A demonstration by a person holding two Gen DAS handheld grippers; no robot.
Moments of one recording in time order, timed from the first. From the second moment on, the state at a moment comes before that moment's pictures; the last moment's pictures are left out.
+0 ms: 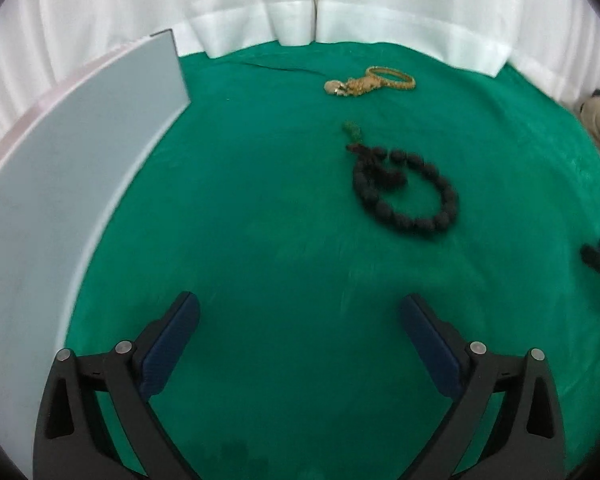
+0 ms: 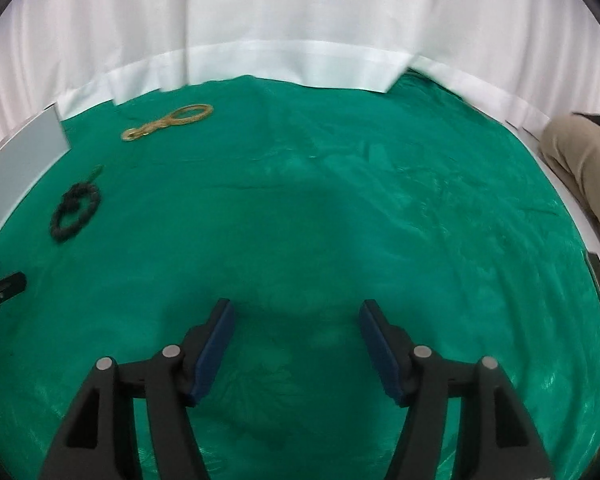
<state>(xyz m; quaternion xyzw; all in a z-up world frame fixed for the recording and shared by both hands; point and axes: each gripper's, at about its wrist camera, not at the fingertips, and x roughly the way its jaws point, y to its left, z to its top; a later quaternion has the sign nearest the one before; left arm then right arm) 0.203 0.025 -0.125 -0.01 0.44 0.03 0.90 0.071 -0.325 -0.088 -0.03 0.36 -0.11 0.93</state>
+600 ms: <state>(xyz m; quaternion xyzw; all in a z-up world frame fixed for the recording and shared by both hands) 0.230 0.032 -0.128 -0.02 0.44 0.03 0.90 0.077 -0.330 -0.090 -0.02 0.36 -0.11 0.93</state>
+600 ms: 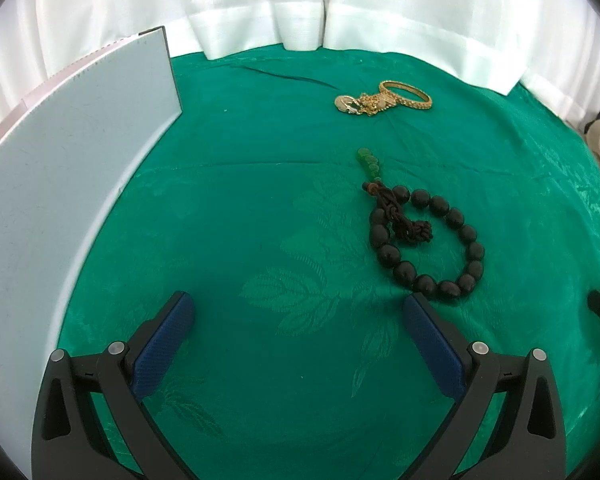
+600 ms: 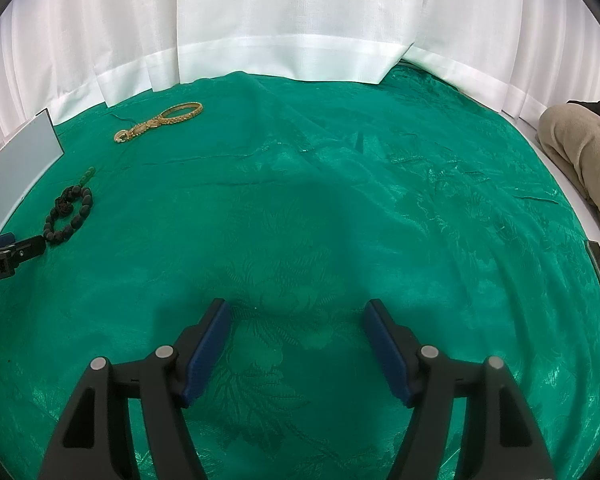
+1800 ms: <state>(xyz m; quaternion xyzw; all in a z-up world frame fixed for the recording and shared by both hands) 0.229 0.032 -0.127 -0.02 0.44 0.03 0.90 0.070 -0.334 -0.091 -0.02 0.36 -0.11 0.93</state>
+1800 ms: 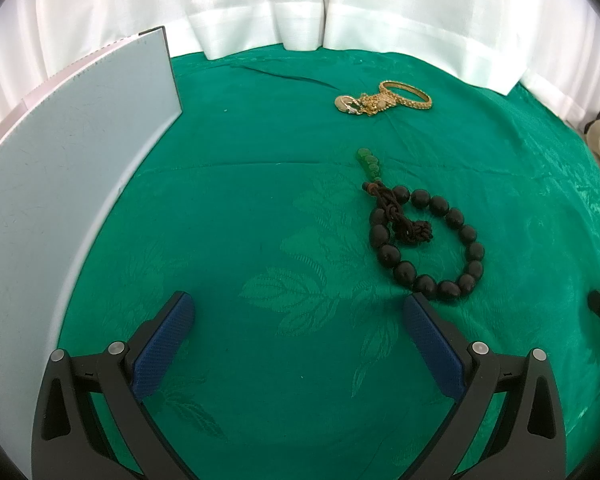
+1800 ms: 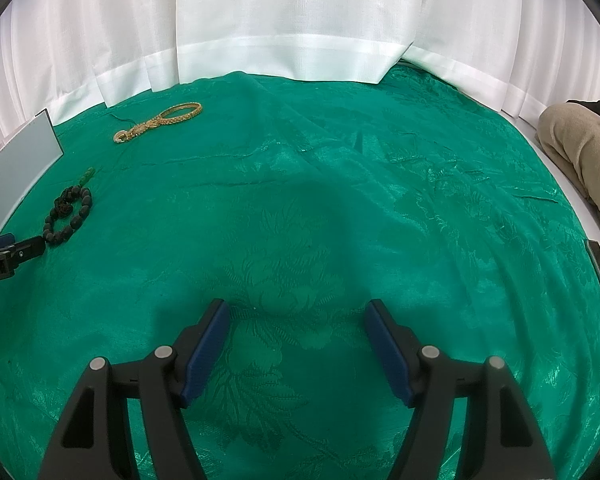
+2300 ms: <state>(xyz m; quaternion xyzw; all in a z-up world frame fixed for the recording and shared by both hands) 0.229 0.032 -0.128 -0.02 0.44 0.03 0.90 0.071 -0.334 -0.091 -0.02 0.36 -0.11 0.93</state>
